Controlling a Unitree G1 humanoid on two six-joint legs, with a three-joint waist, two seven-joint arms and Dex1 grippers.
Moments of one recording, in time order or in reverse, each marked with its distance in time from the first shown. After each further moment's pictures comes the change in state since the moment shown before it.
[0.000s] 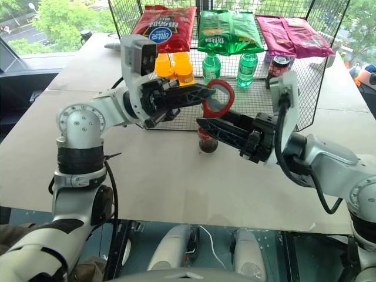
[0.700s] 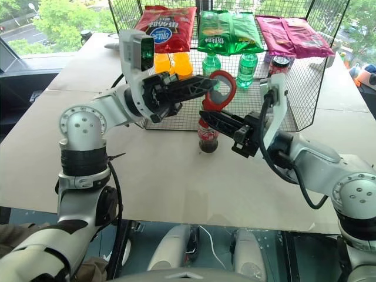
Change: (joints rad) left arm 0.004 -0.032 0.022 -0.031 -0.008 -0.030 0.079; right arm -0.018 0.065 0.074 0.028 -0.065 -0.039 -0.069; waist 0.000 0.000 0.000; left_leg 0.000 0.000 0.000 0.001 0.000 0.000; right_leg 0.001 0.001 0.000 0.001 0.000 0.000
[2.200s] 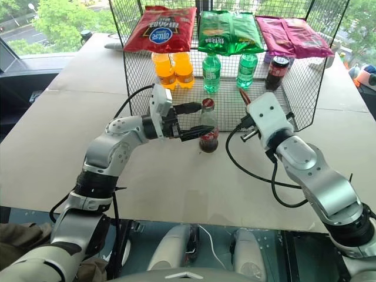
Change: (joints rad) left arm 0.233 0.049 -0.238 0.118 0.599 -0.631 -0.117; right arm 0.070 0.026 0.205 0.005 -1.417 0.055 0.175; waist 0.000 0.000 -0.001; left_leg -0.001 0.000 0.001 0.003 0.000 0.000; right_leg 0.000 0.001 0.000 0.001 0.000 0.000
